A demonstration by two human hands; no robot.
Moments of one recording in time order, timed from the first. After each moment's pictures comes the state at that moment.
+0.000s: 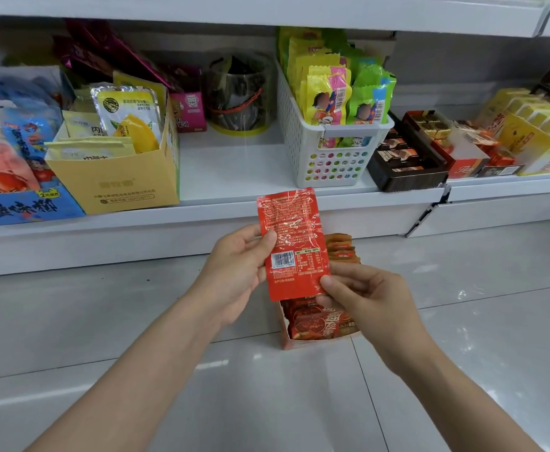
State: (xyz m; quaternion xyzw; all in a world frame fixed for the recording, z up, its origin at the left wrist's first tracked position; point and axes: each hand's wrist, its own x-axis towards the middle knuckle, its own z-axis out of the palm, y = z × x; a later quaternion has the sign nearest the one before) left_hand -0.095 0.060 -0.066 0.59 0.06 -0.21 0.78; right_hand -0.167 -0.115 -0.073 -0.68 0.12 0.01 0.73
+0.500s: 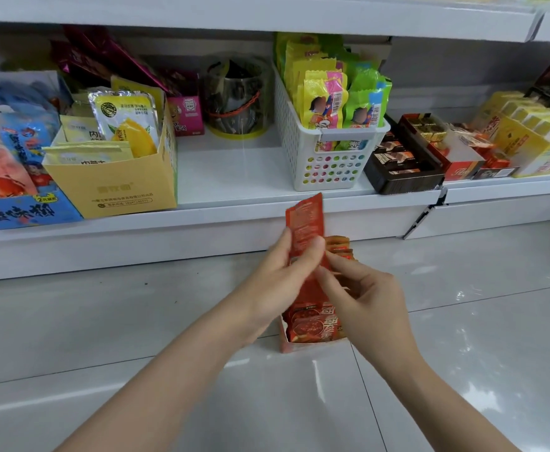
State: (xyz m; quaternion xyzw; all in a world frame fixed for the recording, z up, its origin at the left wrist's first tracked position) left_hand -0.114 0.030 -0.063 0.59 -0.06 -0.27 0.76; right_hand -0.168 -0.099 -0.063 -0.79 0.06 -0.10 0.60
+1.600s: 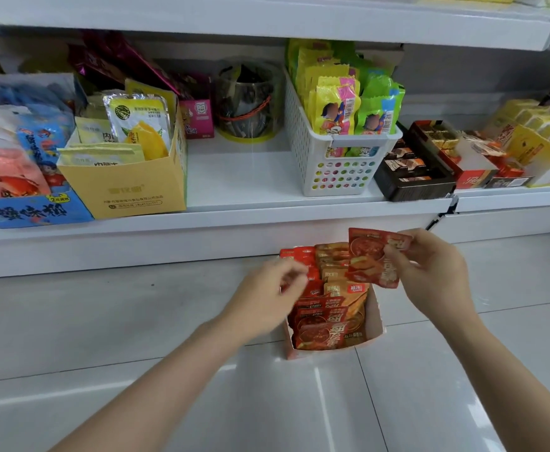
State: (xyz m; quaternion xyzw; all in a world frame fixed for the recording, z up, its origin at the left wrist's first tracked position) left_hand -0.096 0.050 -0.102 0.87 -0.17 -0.12 0.44; right_hand -0.125 -0.185 -0.071 -0.87 0.14 -0.17 0.44
